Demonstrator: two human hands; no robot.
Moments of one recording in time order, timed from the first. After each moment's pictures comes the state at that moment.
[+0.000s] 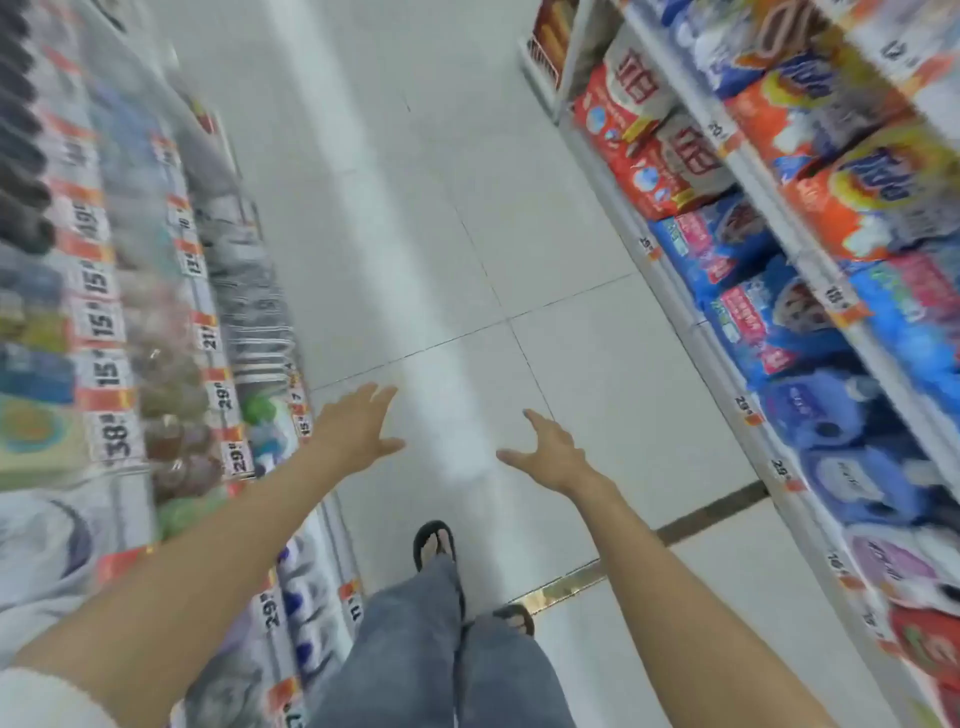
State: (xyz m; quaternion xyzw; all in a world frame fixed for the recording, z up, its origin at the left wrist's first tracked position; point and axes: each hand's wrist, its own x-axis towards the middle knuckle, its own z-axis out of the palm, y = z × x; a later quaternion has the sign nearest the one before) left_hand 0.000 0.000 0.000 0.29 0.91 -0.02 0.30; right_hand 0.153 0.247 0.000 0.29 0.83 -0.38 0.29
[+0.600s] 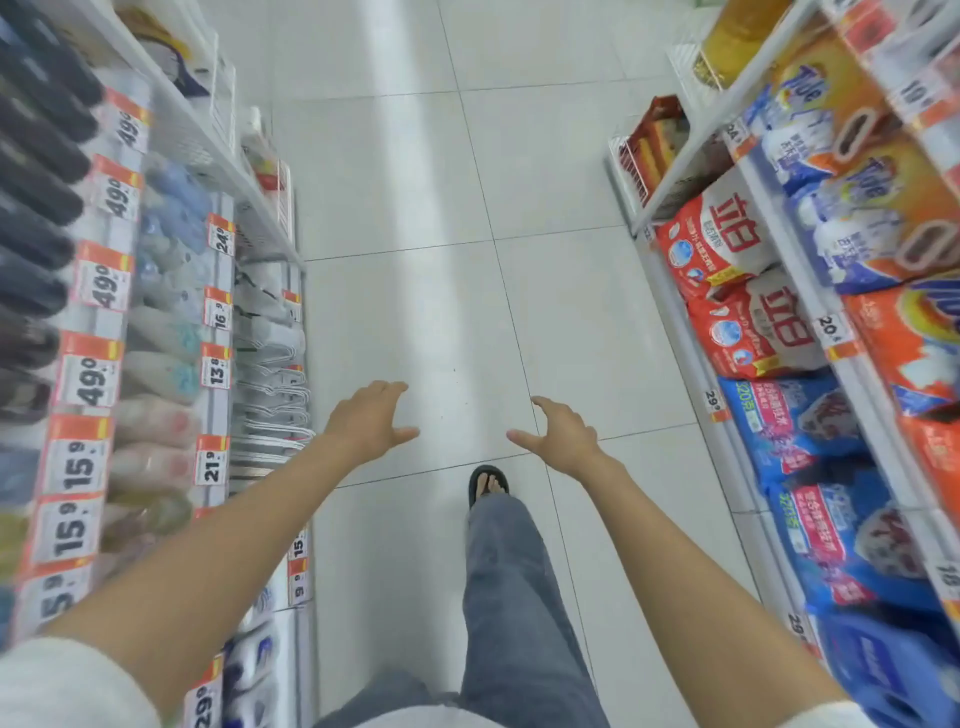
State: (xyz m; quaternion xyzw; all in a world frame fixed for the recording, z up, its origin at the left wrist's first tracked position) left_hand -0.340 0.081 0.002 0.16 0.93 0.09 0.31; right_hand -0.255 0.351 -0.007 0.19 0.89 -0.30 0.28
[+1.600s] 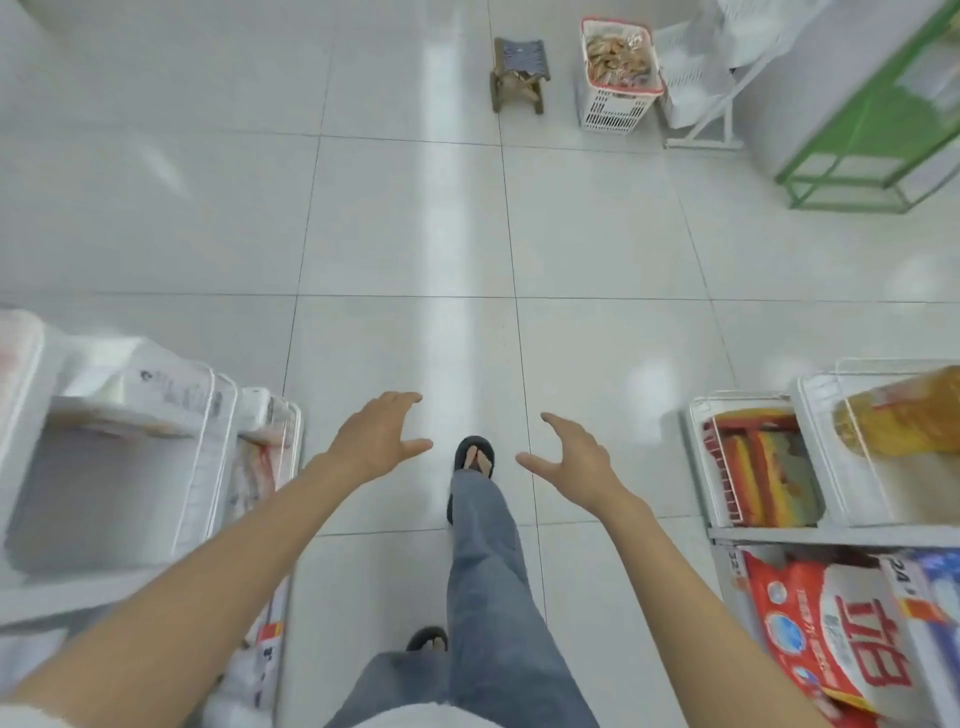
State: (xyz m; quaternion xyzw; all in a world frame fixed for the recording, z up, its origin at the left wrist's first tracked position) left_hand -1.236 0.142 0.046 0.10 0.93 0.21 0.28; right_hand -1.175 0.422 0.040 0.11 0.92 -0.30 0.23
